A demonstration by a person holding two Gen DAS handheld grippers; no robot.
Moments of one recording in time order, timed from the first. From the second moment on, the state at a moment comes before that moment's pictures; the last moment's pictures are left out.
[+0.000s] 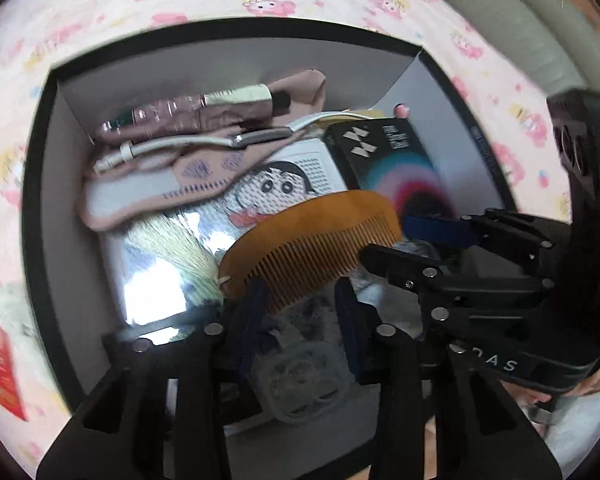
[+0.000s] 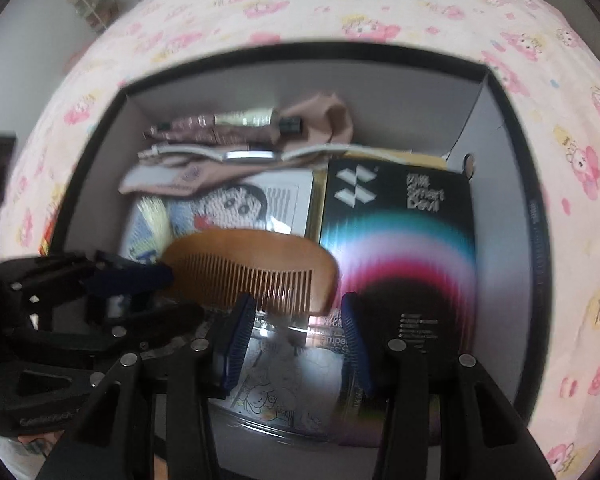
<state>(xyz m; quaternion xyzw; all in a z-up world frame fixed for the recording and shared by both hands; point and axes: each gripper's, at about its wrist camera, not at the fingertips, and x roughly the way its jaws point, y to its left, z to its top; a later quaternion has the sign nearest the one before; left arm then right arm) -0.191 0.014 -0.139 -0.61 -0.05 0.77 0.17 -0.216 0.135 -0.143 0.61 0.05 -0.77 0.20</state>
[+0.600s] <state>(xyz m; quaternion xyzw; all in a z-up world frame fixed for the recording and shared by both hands) -0.224 0.001 -0.138 -0.61 -0.11 0.77 0.13 -0.226 0.136 -0.138 0.57 0.11 -0.81 0.14</state>
